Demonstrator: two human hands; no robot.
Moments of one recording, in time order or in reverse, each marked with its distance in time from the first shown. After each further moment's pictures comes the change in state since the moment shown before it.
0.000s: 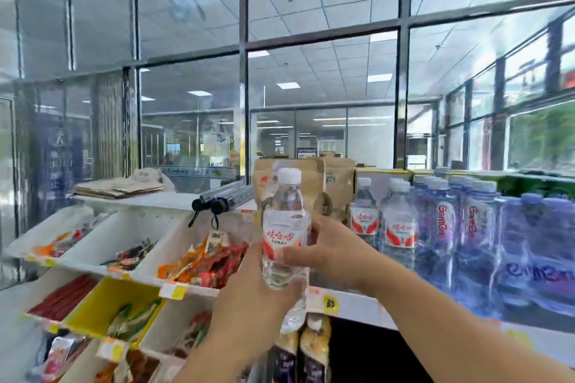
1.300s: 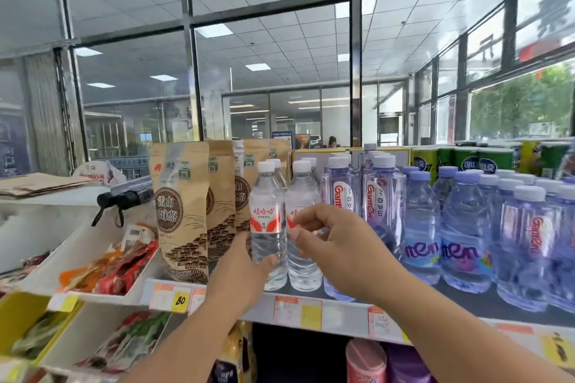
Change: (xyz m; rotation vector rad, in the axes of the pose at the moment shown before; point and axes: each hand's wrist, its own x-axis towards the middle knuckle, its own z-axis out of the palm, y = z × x) left_hand 0.076 0.040 0.178 0.139 -0.075 -0.180; right_hand -0.070 0.103 -0.136 -0.107 0.308 -0.030
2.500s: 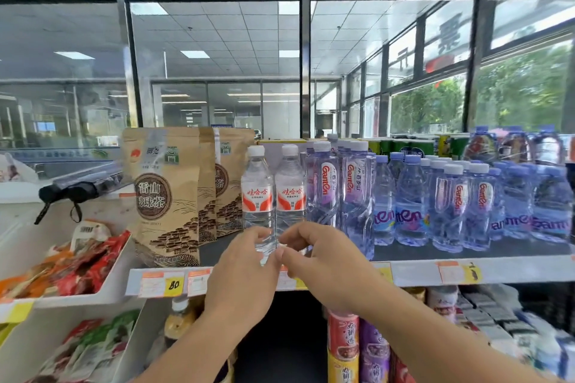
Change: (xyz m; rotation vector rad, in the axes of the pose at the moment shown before) left_hand -0.058 -0.020 -0.030 -0.112 -0.072 0.328; right_hand -0.058 -0.032 0.056 -0.200 0.052 0.153
